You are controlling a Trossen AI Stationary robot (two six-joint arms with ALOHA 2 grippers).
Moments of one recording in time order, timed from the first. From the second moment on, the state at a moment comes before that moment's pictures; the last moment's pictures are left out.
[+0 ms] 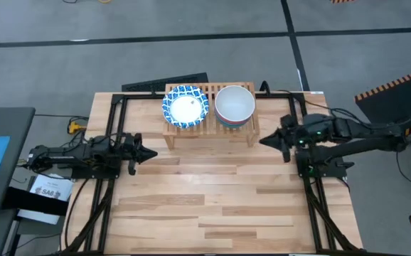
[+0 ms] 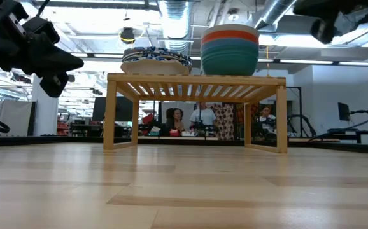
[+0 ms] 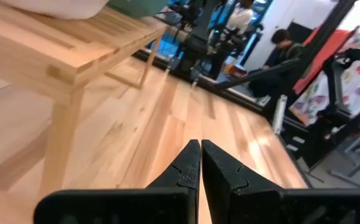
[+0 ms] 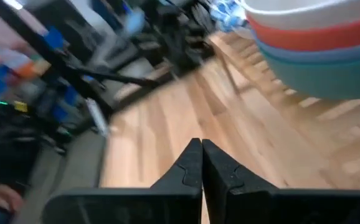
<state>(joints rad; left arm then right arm) 0.02 0.03 0.01 0.01 -0.02 -0.44 0.03 0.67 0.79 -0.48 0.05 0.53</state>
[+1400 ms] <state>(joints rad) 0.02 0.03 0.02 0.01 -0.02 -0.44 0.05 0.02 0.01 0.02 0.01 0.29</state>
